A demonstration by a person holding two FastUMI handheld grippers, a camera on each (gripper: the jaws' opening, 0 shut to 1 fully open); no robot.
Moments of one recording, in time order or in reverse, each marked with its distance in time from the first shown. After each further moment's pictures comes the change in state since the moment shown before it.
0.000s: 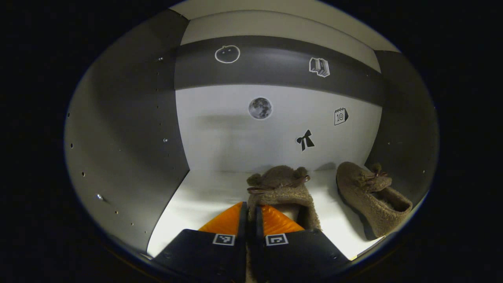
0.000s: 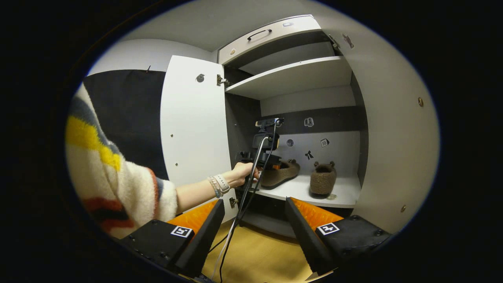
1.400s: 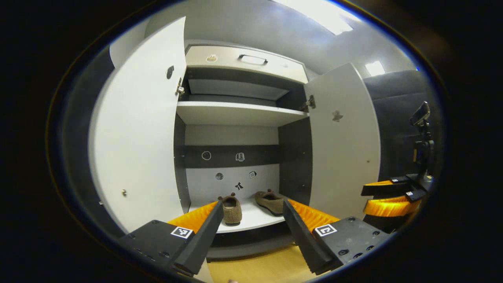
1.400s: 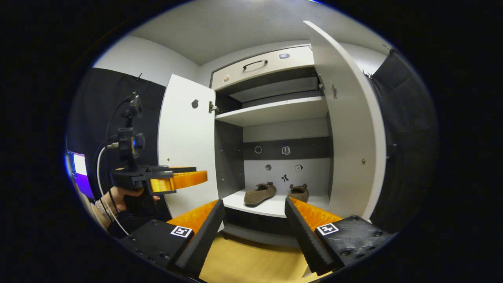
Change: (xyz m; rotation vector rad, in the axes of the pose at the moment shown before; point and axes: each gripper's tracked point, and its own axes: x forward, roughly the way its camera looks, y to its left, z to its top) left arm -0.425 -0.017 -0.013 0.122 -0.512 -0.362; right arm -0.081 0.013 0.069 -0.052 -0.188 -0.234
